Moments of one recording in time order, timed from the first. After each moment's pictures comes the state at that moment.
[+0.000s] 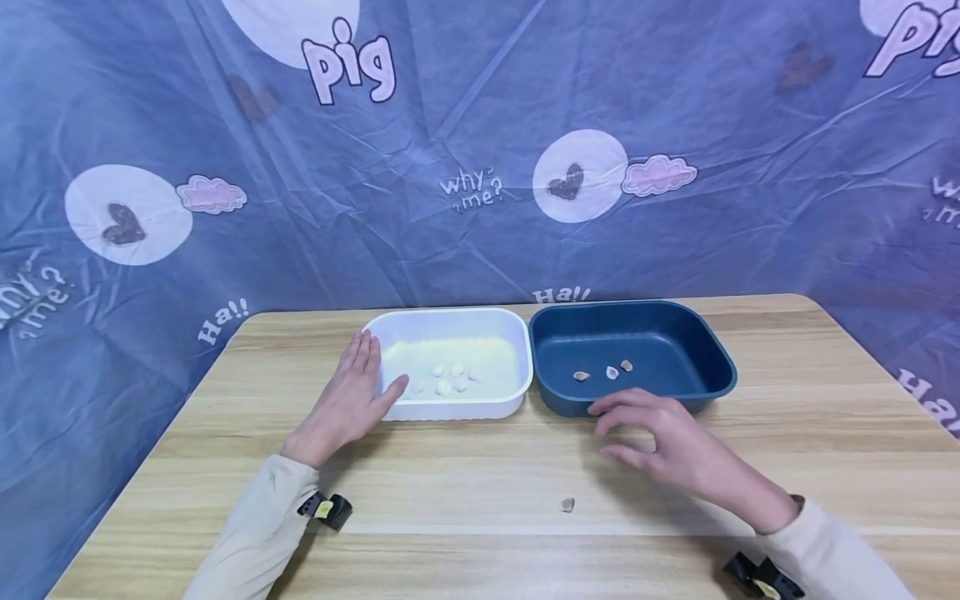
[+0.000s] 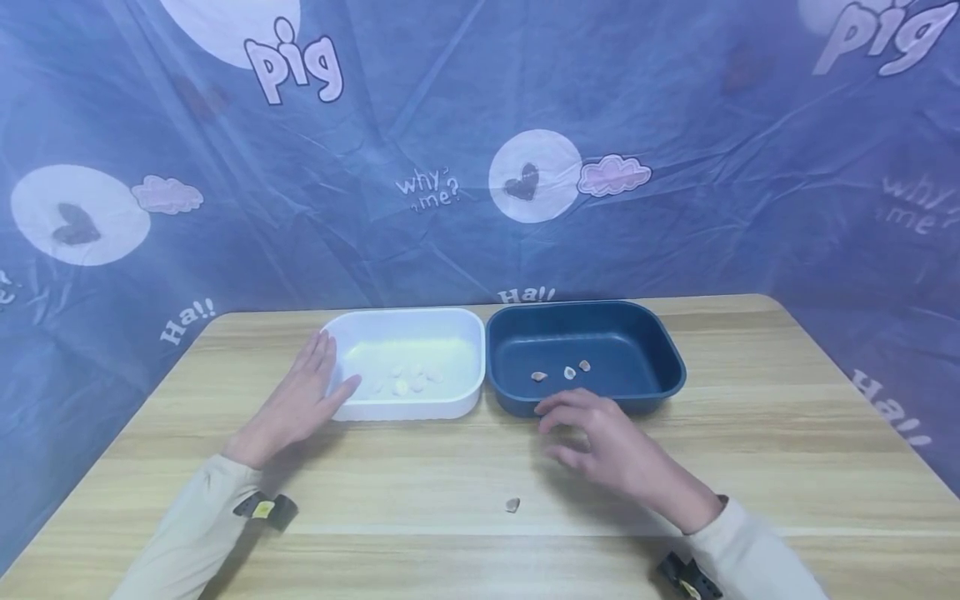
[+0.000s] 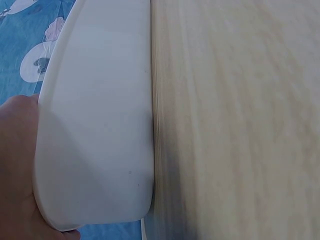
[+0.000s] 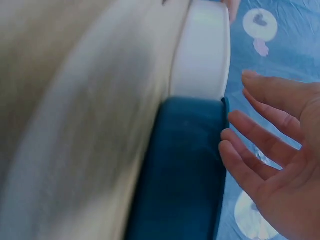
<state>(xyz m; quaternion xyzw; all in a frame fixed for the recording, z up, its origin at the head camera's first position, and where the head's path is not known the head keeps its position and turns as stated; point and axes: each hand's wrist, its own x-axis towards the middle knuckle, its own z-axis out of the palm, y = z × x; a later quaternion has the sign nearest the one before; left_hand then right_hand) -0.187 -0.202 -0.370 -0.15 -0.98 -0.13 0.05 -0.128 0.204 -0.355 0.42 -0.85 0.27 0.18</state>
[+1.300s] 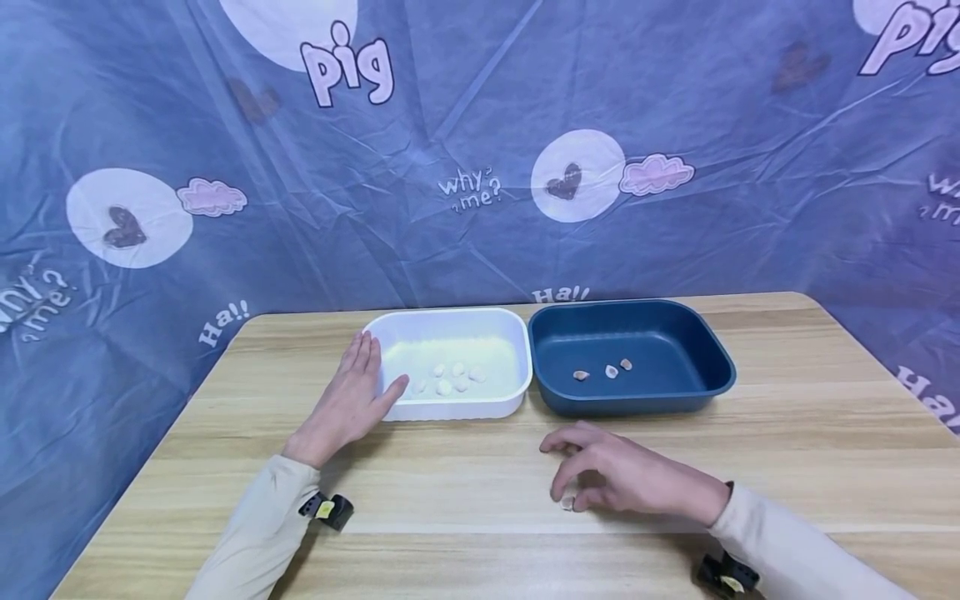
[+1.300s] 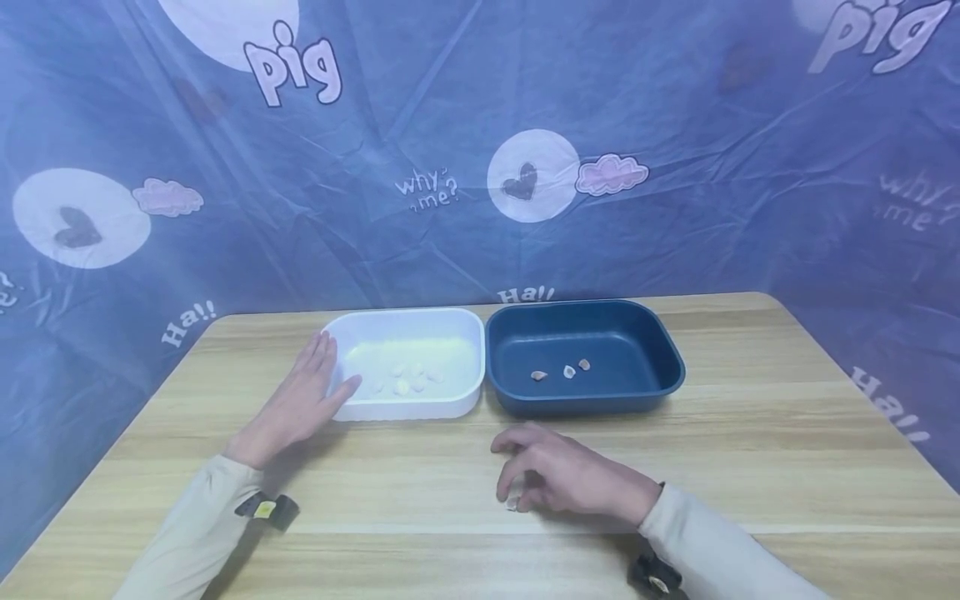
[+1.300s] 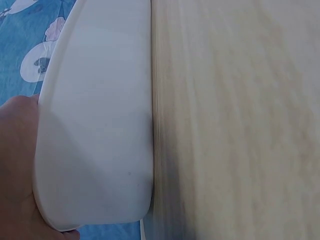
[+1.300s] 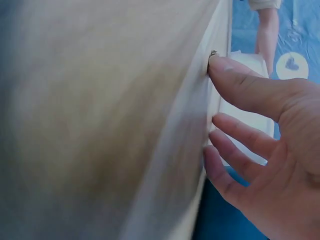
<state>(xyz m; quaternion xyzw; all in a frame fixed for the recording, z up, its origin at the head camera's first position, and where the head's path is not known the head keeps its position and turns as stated) -0.188 -0.201 -0.372 -0.15 -0.98 -0.13 0.05 -0.128 0.175 -0.385 0.51 -0.83 0.24 0.00</state>
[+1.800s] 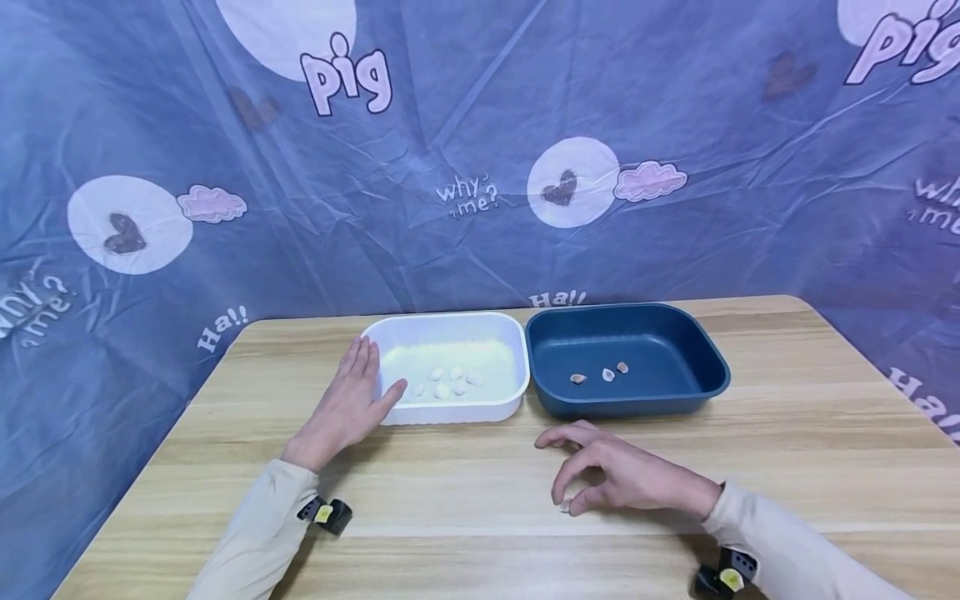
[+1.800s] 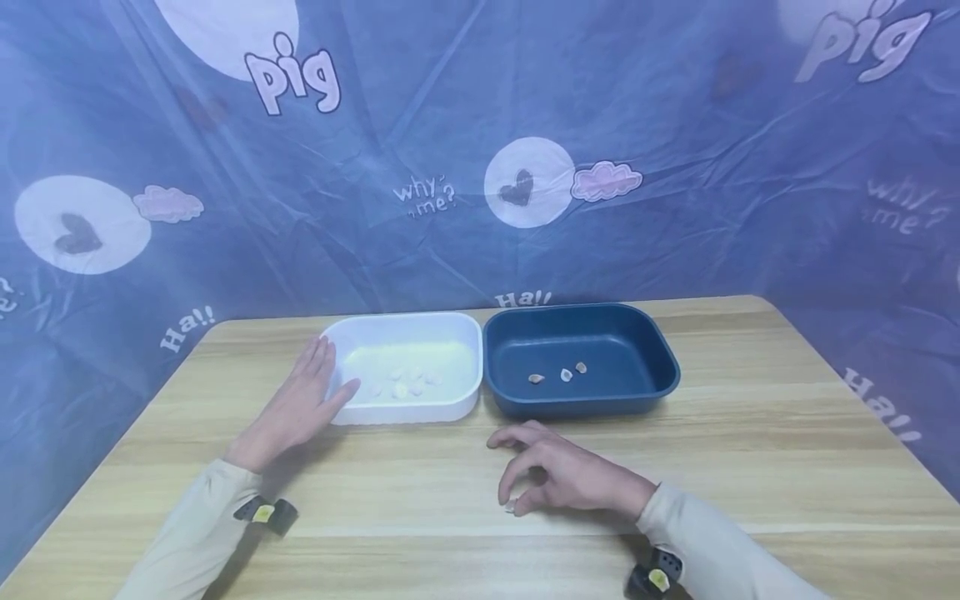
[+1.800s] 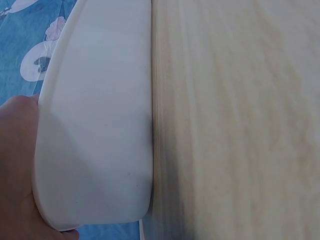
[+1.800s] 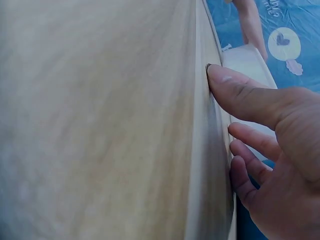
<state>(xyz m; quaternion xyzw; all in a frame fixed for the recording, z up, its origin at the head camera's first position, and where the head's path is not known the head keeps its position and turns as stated) -0.185 -0.200 -0.370 -0.15 -0.98 -0.14 0.06 -0.133 0.182 -0.397 0.49 -0.82 0.31 -0.02</state>
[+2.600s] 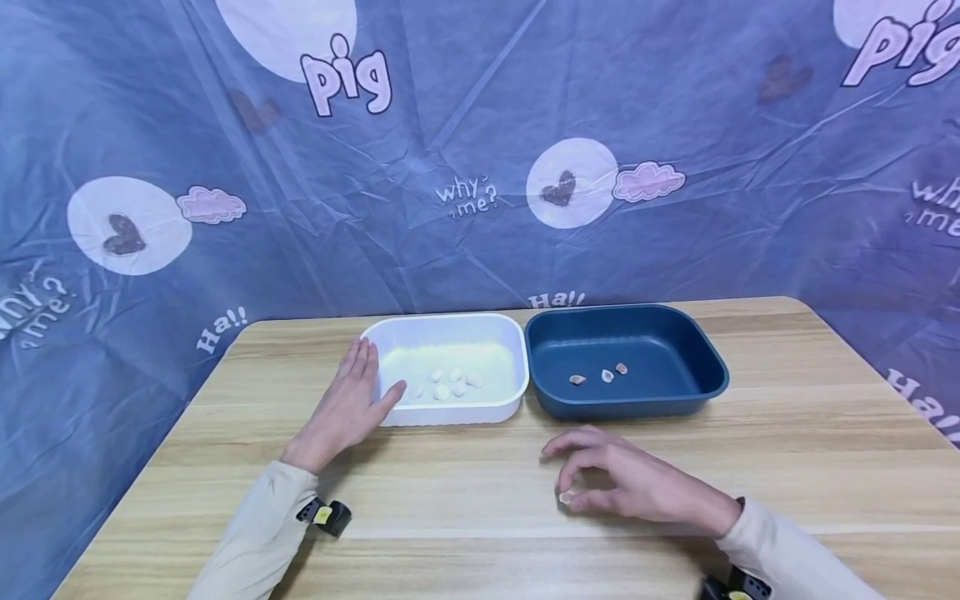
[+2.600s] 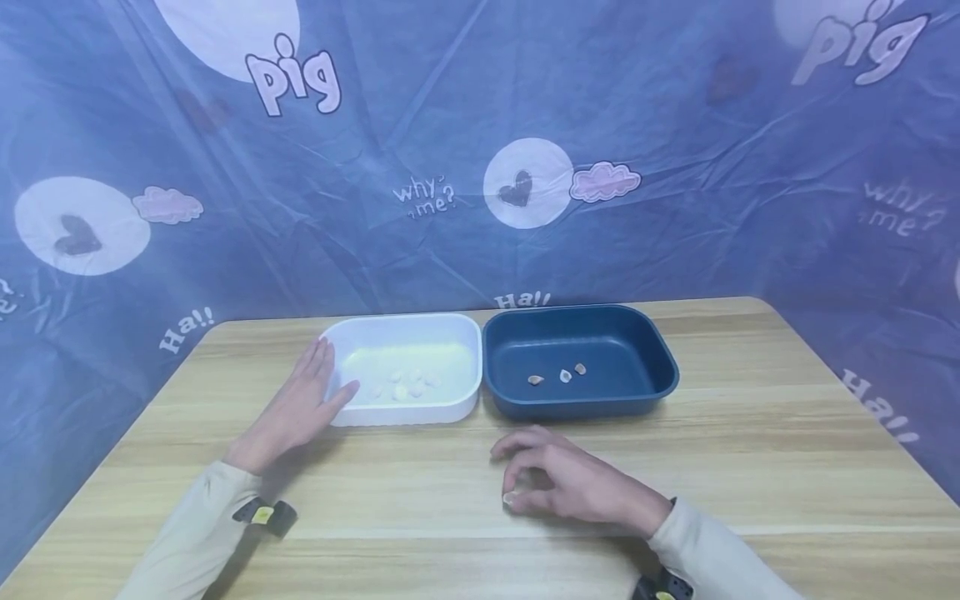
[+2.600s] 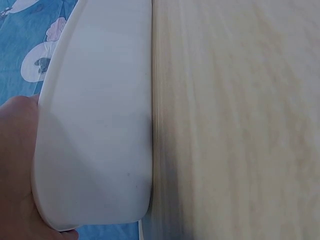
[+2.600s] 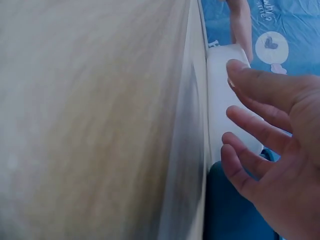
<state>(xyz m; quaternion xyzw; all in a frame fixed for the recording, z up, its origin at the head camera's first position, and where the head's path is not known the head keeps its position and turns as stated) -0.185 -0.201 -0.373 -0.15 -0.98 -0.15 0.06 -0.115 0.181 -0.385 0.46 -0.84 0.29 0.00</state>
